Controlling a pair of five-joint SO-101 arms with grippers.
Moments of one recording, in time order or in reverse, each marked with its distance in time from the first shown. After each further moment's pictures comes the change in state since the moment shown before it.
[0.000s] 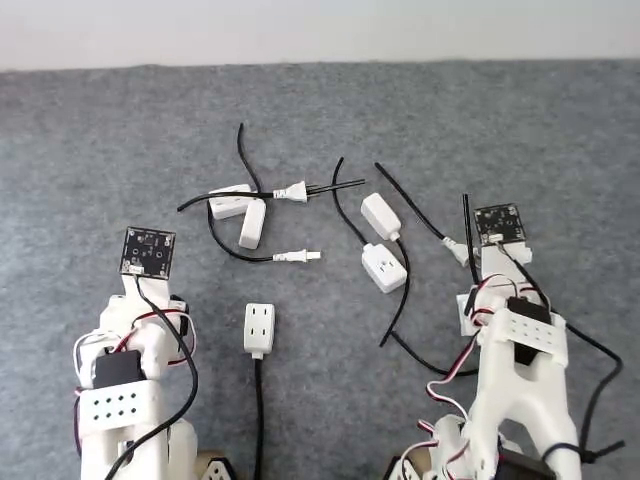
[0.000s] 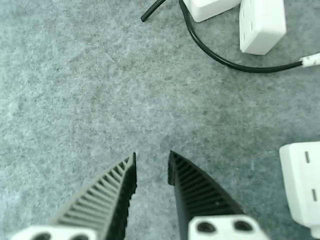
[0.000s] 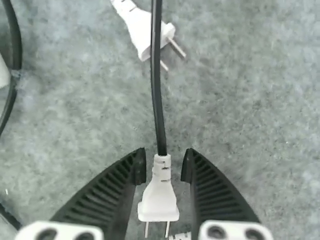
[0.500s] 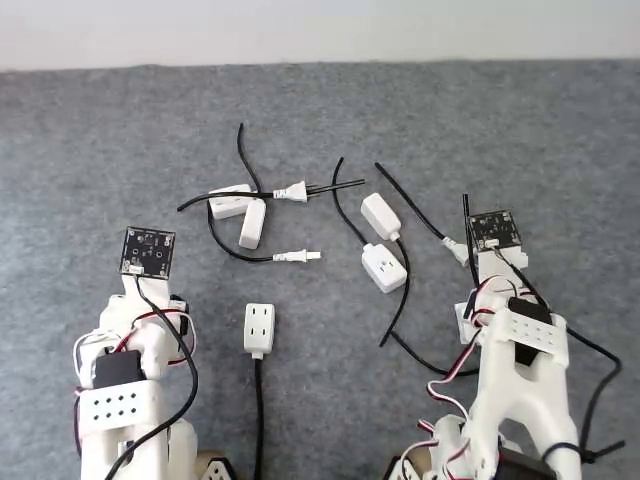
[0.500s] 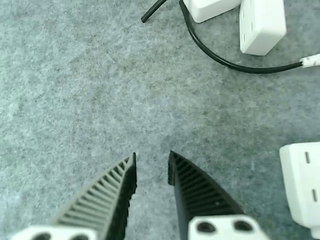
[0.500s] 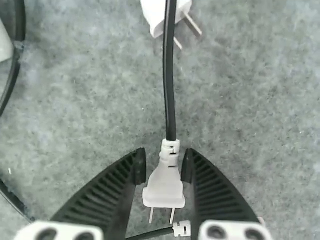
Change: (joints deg) left arm 0.0 0.0 0.0 0.0 0.0; right arm 0.4 0.2 0.0 3.2 1.3
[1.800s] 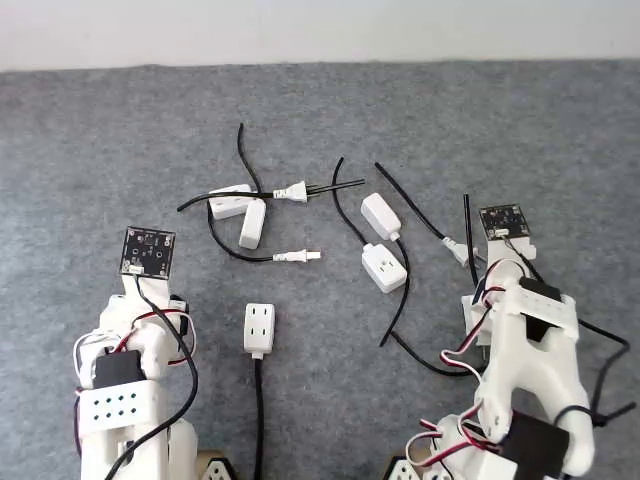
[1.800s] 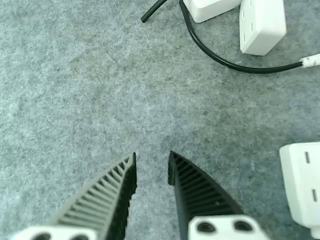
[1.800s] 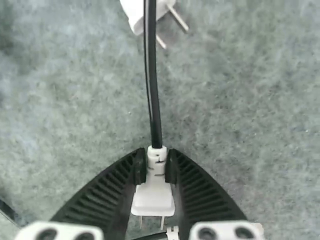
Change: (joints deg) left arm 0.0 0.0 0.0 0.0 0.0; right arm 1.7 11.4 -8.9 3.0 -1.1
